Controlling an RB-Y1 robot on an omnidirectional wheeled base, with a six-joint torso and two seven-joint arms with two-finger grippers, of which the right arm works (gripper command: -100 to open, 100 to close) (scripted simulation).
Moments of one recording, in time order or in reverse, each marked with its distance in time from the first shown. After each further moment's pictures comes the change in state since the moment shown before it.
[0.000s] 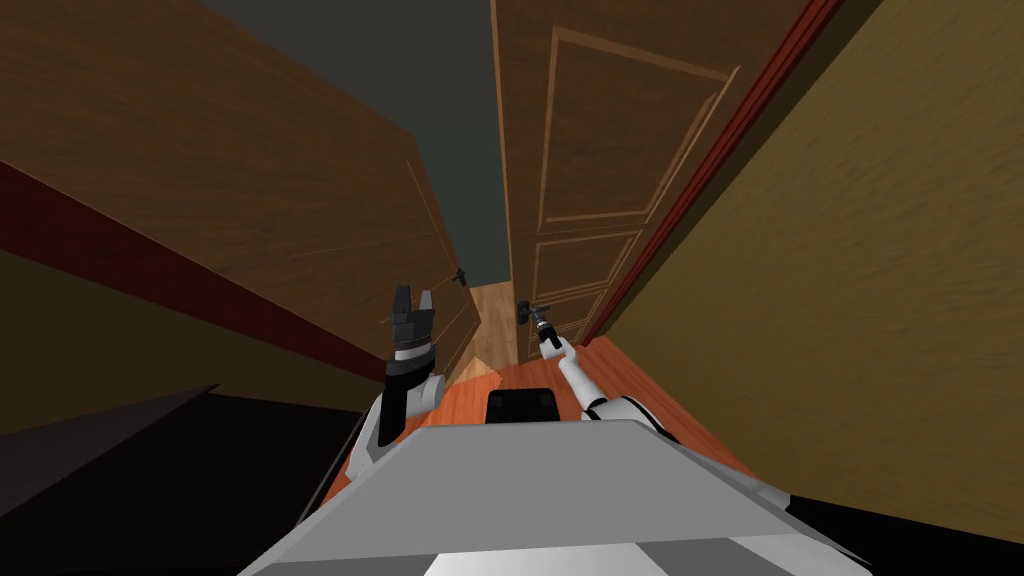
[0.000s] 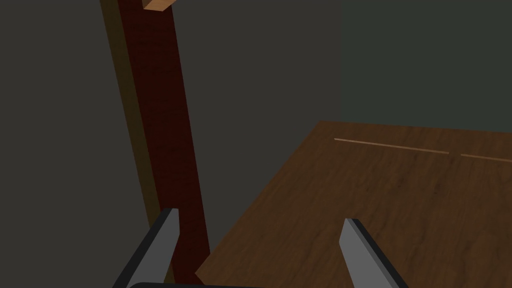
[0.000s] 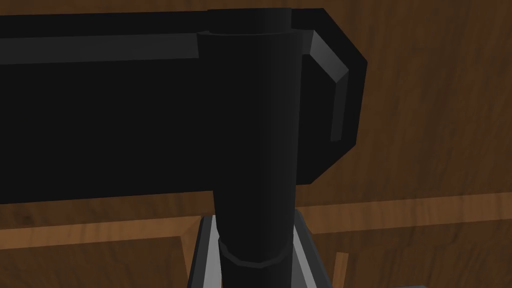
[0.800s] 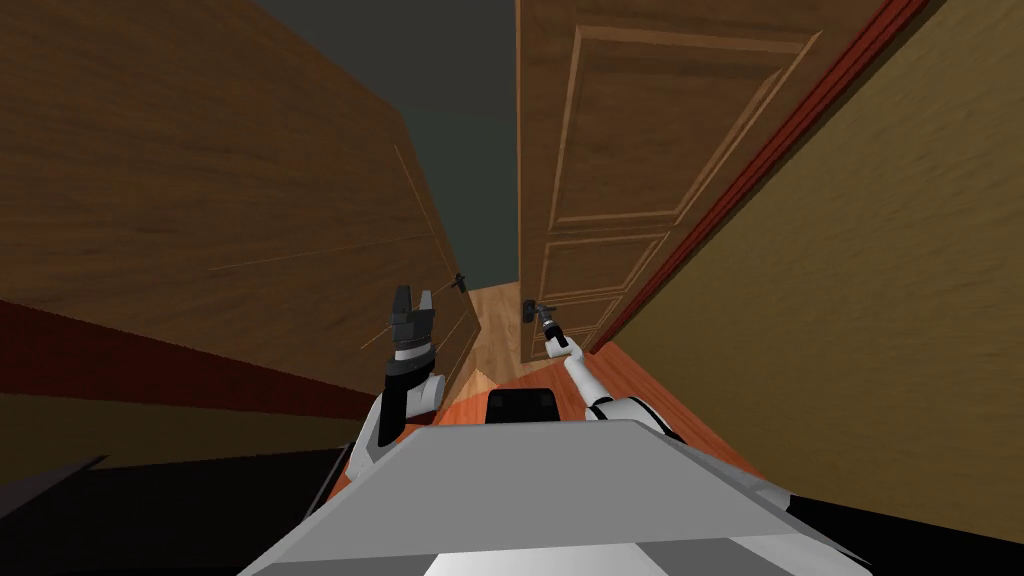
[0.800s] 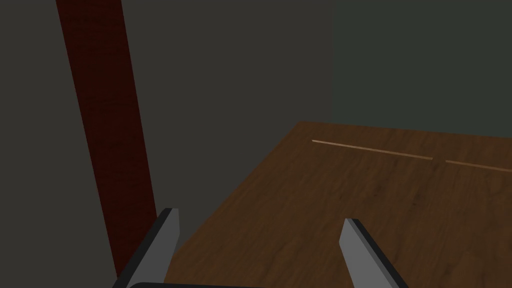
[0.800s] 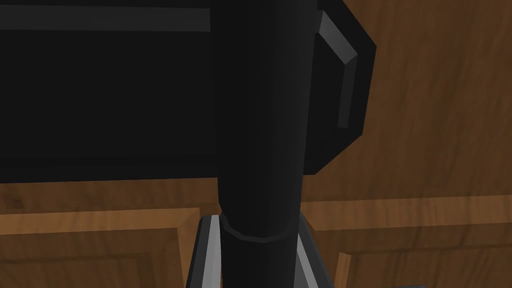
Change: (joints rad) arm -0.001 -0.034 -0.063 0.005 -0.012 0.002 0.021
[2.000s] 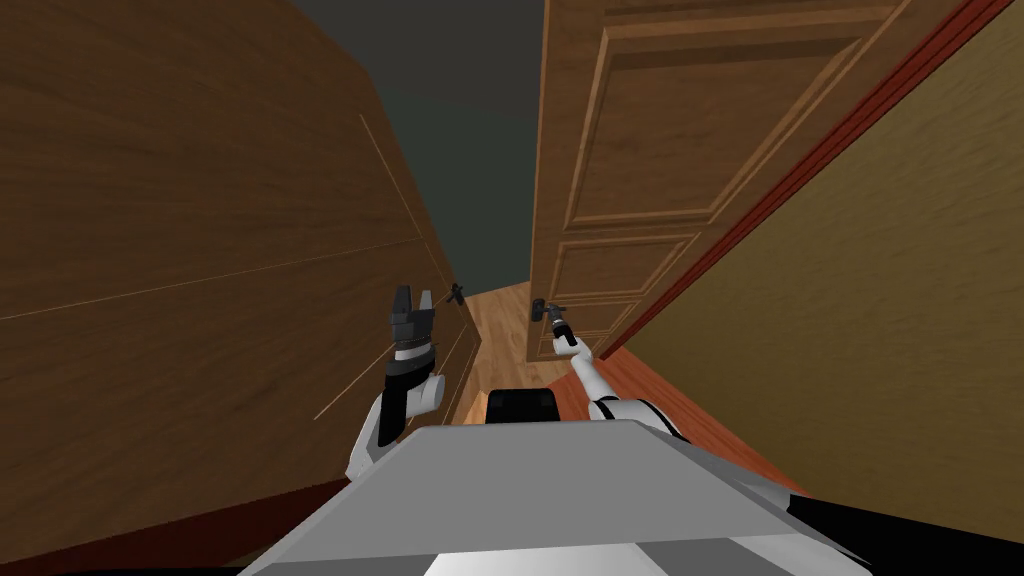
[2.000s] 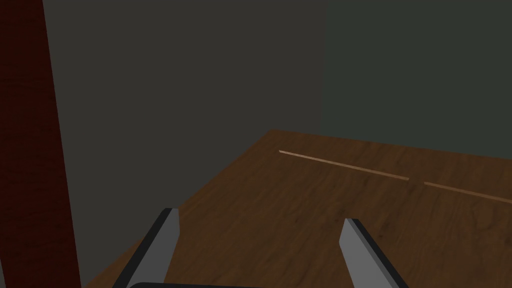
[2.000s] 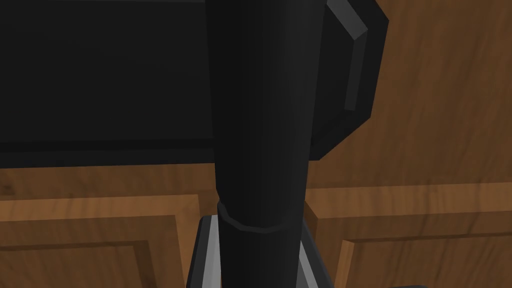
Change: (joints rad) arm -0.005 -0.025 -0.129 0.016 -0.026 0.005 0.036
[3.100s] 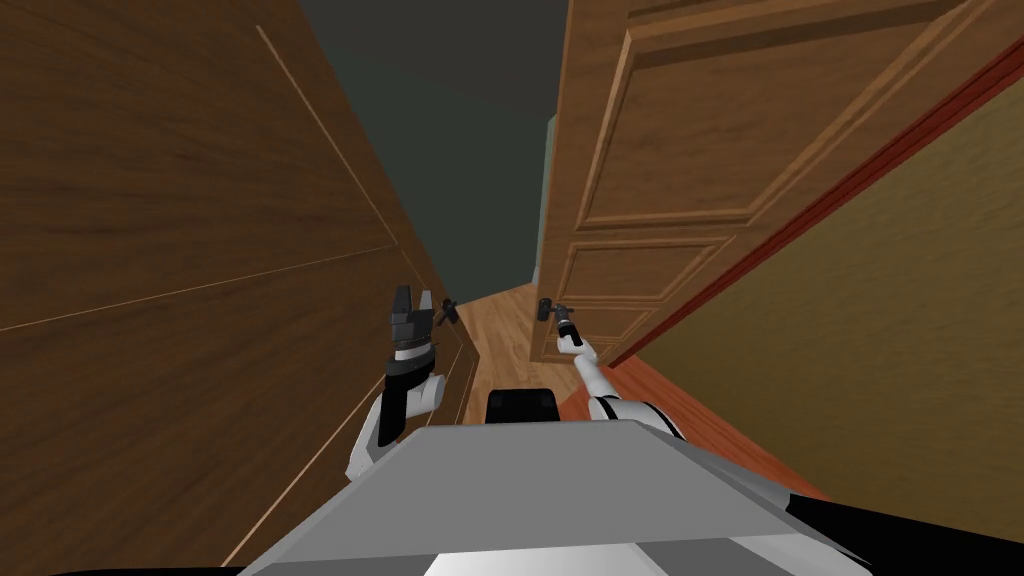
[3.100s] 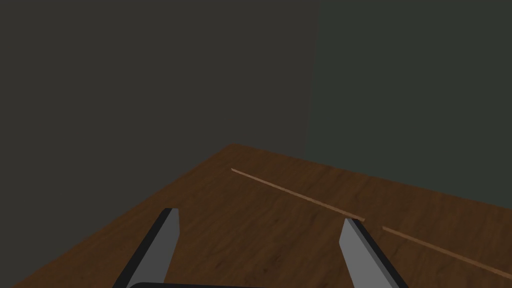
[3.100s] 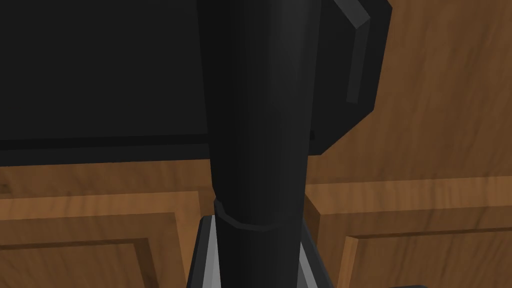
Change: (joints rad) arm -0.006 0.005 -0.111 0.016 -0.028 0.004 0.042
